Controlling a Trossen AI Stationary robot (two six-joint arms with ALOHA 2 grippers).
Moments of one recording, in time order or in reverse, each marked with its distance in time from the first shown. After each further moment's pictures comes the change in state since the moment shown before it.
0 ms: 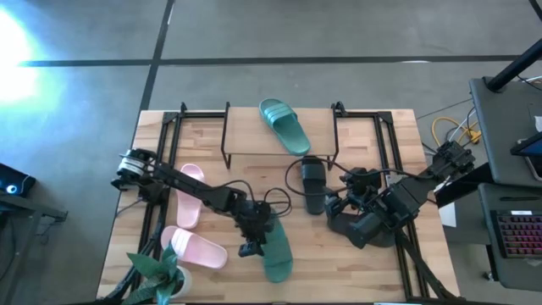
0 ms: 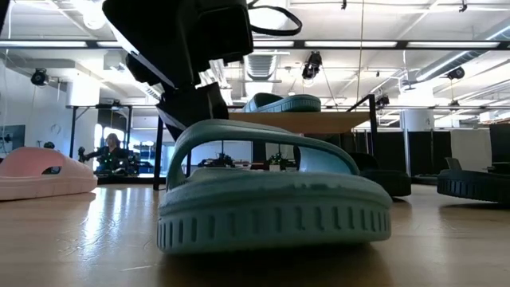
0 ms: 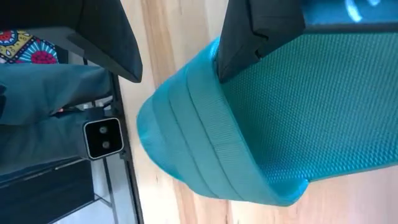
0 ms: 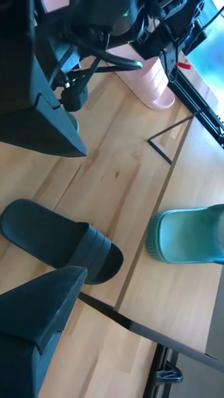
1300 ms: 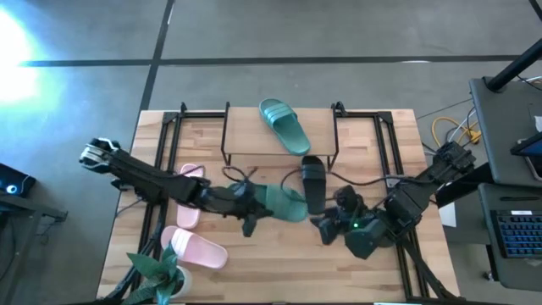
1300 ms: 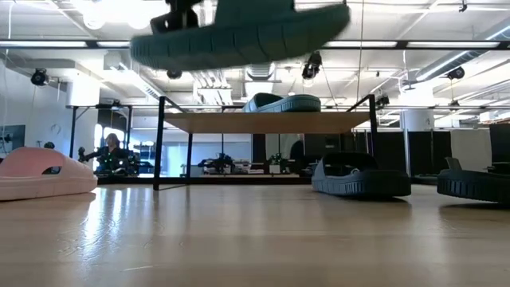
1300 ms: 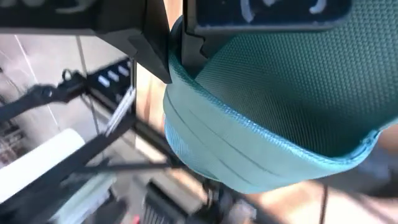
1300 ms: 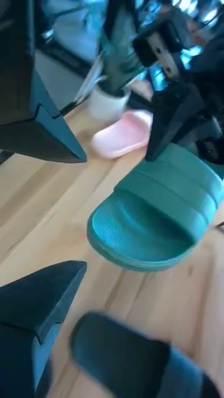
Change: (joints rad) left arm -0.083 -0.406 -0.080 0.136 -0.749 -0.338; right arm 0.035 0.000 -0.025 0.445 -0.238 -0.067
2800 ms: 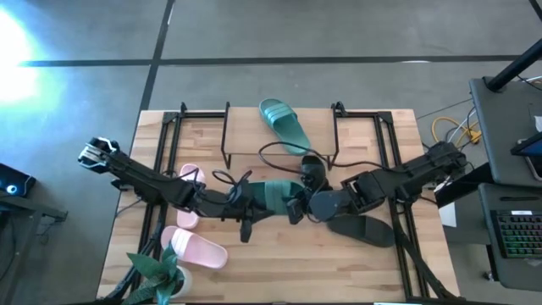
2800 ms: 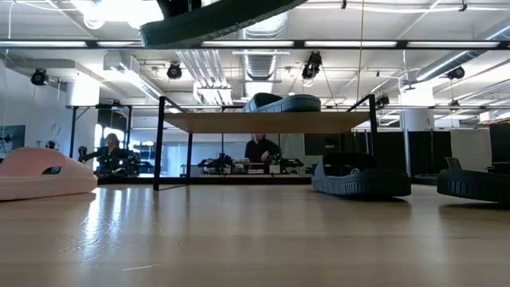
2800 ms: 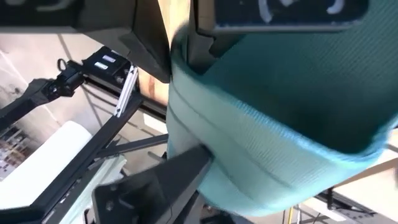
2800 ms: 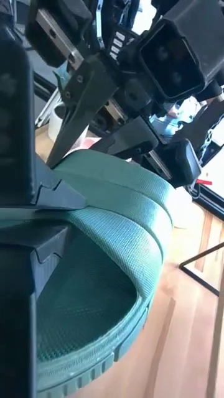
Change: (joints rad) left arm -0.047 -0.009 -0.004 0.110 -0.100 0.182; right arm -0.256 0.060 -0.045 0.388 -0.136 -0.326
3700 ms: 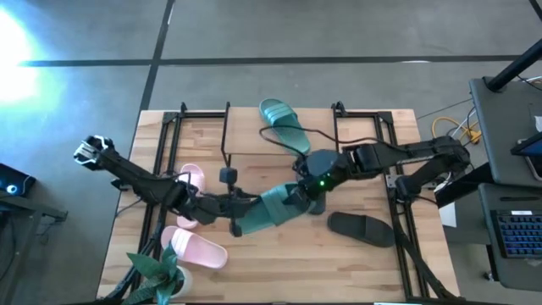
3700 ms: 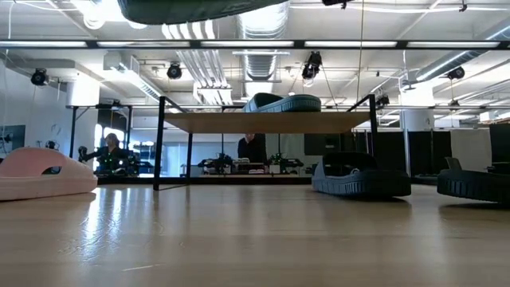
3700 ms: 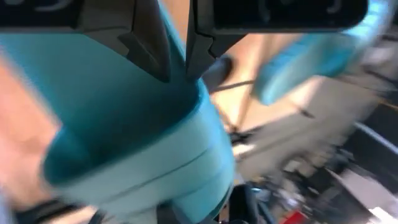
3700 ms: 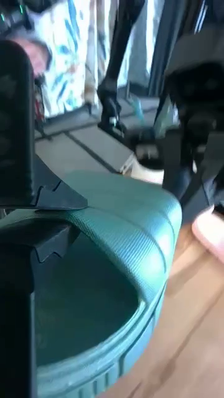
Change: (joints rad) left arm -0.064 -0.056 0.025 -0.255 -0.340 0.799; right arm -0.221 -0.056 0.000 0.032 -0.690 -0.190
